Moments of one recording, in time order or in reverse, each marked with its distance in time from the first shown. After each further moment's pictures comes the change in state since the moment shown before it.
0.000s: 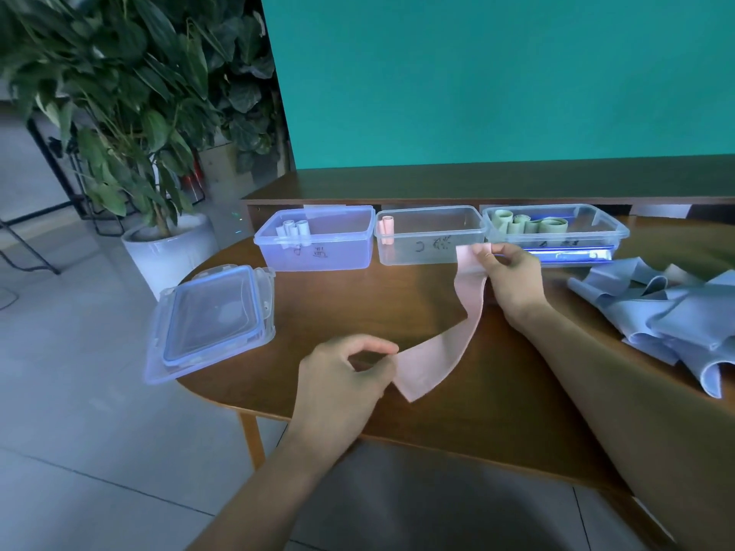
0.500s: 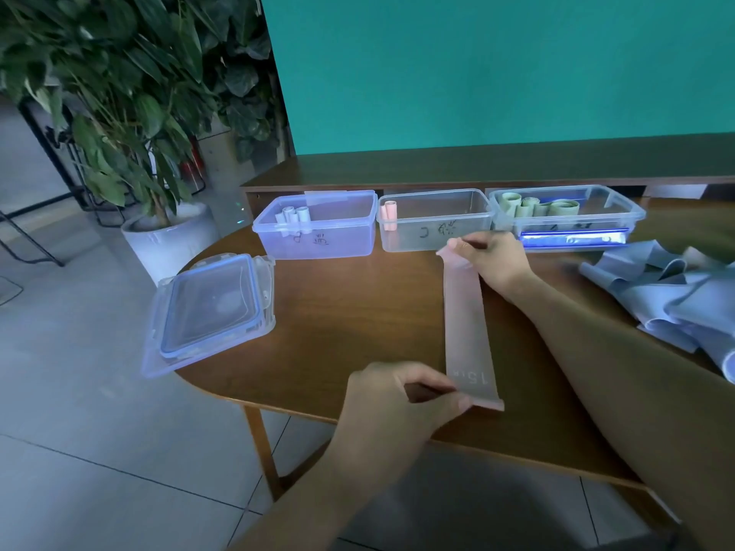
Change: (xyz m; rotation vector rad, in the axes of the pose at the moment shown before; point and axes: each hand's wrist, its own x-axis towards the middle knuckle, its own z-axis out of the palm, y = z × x) left_hand -0.022 0.014 0.025 0.002 -0.375 -0.075; right_hand 0.025 0.007 0.018 -0.365 -0.181 -0.092
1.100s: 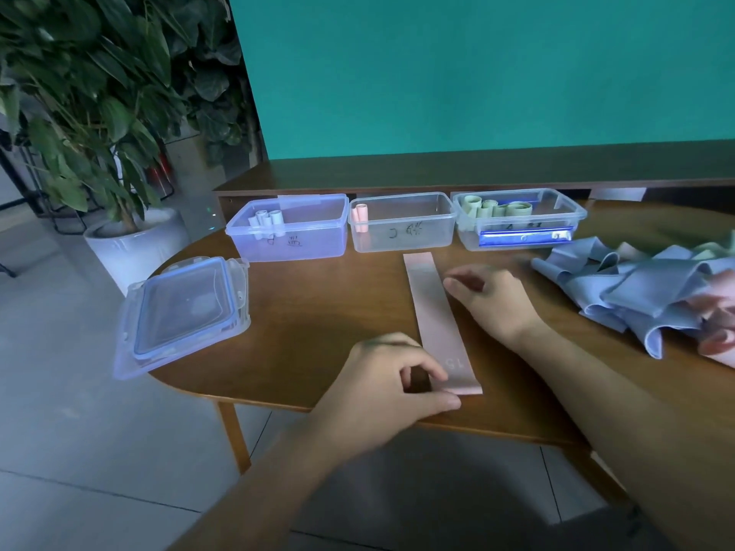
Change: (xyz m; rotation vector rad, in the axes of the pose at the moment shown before) left_hand 0.009 0.002 0.003 0.284 -0.017 0.410; right_hand -0.095 -0.003 -0.036 -0.192 -0.020 -0.066
